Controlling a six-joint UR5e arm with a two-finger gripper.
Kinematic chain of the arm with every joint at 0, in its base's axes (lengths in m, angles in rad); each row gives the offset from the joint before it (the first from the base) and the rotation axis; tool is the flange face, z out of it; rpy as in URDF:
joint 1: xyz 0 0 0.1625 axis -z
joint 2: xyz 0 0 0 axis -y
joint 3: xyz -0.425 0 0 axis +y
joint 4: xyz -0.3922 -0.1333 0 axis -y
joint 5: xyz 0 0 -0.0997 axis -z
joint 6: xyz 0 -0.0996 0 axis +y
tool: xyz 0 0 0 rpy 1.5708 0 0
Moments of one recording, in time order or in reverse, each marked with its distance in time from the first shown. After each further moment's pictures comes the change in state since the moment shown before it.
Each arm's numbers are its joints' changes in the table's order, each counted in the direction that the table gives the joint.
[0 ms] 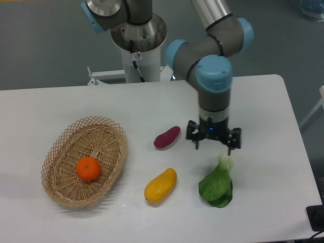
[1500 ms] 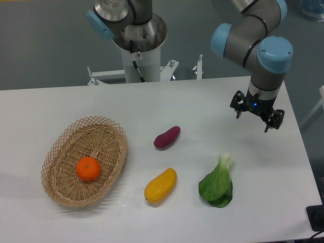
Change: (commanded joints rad) arm -0.141 -0.014 -0.034 -0.146 0.086 -0.405
